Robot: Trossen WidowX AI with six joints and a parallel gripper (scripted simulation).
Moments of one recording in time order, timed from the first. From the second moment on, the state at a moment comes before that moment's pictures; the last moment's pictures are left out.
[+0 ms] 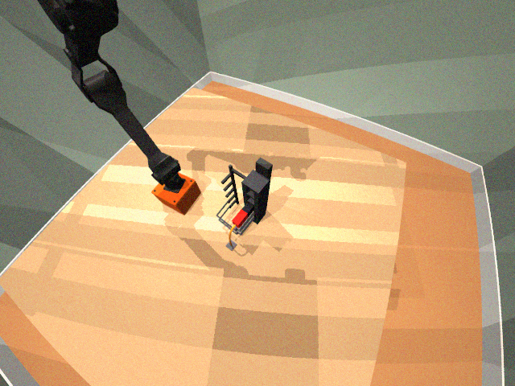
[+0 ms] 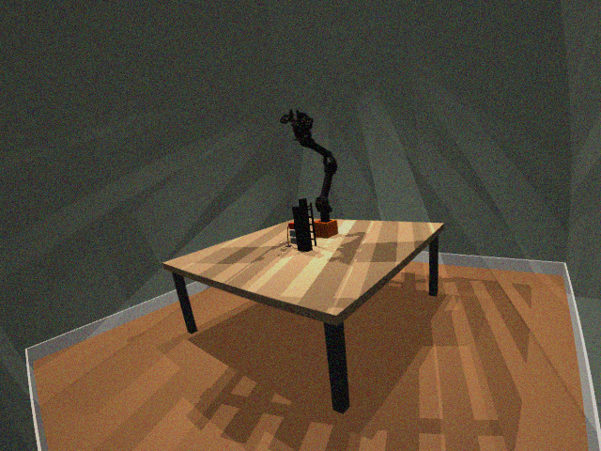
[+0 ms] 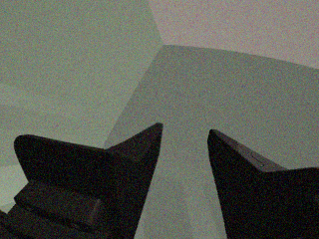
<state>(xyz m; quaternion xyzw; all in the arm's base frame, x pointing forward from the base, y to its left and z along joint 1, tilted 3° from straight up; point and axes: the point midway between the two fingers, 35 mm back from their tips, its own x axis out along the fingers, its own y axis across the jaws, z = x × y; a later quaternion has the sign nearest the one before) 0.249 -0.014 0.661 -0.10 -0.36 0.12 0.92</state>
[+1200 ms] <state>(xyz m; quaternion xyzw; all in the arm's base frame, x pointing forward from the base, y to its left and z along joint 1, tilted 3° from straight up) 0.335 -0.131 0.136 0.61 0.36 -0.44 0.55</state>
